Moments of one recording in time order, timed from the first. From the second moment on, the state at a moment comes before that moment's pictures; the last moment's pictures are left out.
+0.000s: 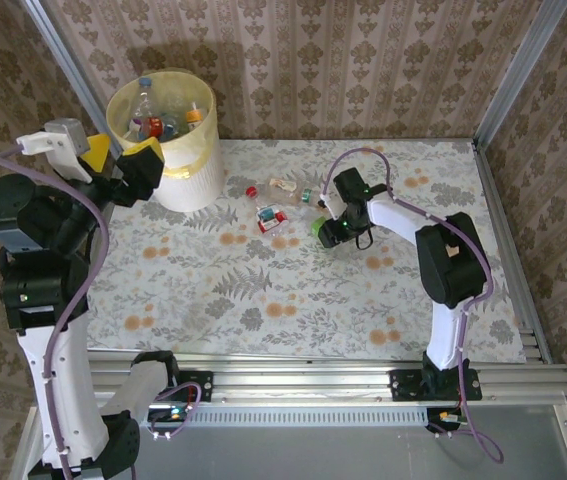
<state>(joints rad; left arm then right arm) 0.03 0.91 1.57 -0.58 0.50 -0.29 0.37 1.93 1.37 -0.66 -0.20 -0.09</state>
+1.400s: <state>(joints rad) -0.56 1.22 1.16 -0.10 0.39 -0.59 0.48 1.33 1.22 -0.47 -0.25 0.07</state>
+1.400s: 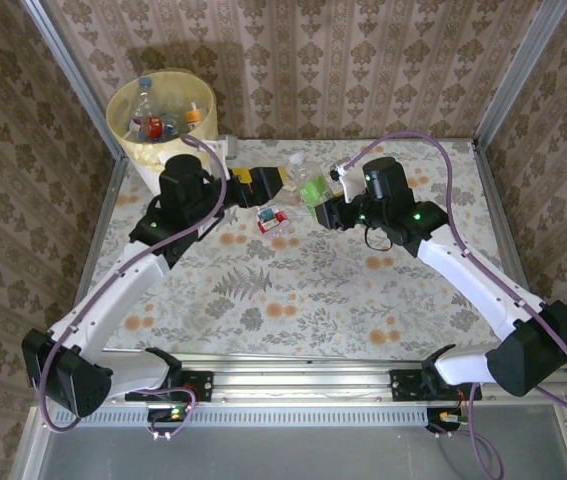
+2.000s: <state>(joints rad) -0.64 1.39 1.13 0.08 0.39 -0.72 0.51 1.31 1.22 -0.43 -0.27 0.08</state>
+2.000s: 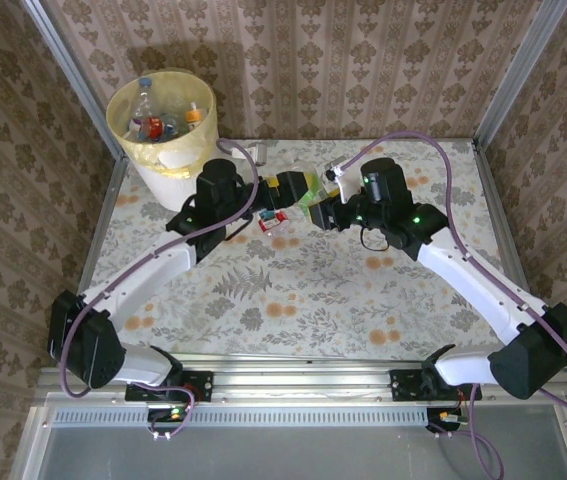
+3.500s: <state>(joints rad) -0.54 1.36 1.11 0.04 0.43 -0.71 0.52 1.28 1.20 -0.42 -0.28 0.09</state>
